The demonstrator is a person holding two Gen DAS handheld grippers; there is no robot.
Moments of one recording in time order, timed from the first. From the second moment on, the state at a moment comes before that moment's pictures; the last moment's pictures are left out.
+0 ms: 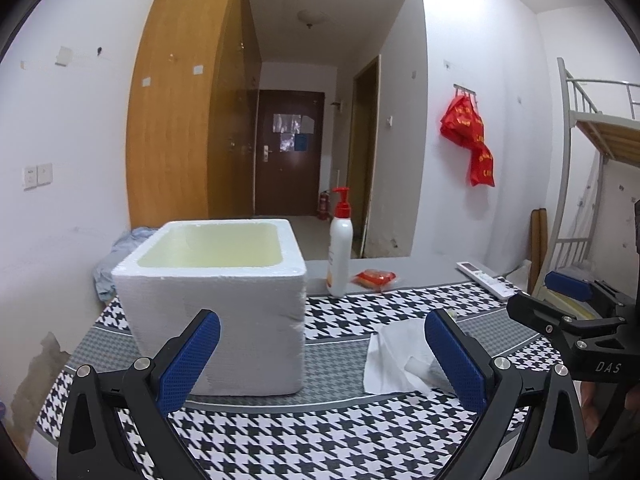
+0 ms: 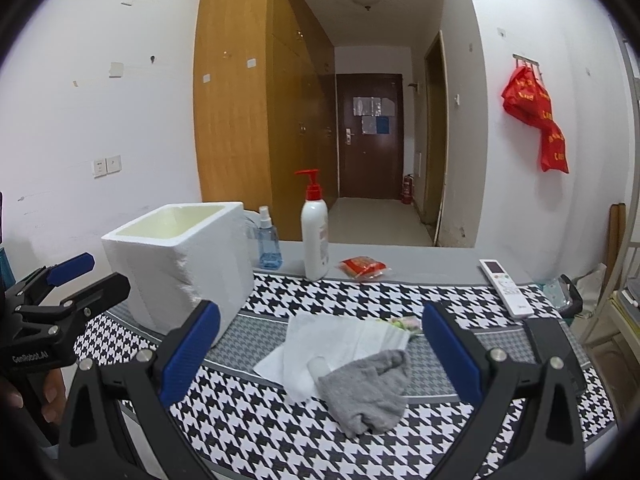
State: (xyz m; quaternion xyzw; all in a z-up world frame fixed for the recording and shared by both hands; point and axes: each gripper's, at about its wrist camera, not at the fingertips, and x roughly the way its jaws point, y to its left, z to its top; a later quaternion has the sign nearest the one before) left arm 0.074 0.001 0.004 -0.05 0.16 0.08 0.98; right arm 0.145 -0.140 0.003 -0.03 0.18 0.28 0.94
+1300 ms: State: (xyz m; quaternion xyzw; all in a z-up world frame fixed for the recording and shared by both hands) left arm 0.134 -0.028 -0.032 -0.04 0.24 0.04 0.97; right arm 0.181 -0.169 -0.037 -0.04 0.25 0.26 0.93
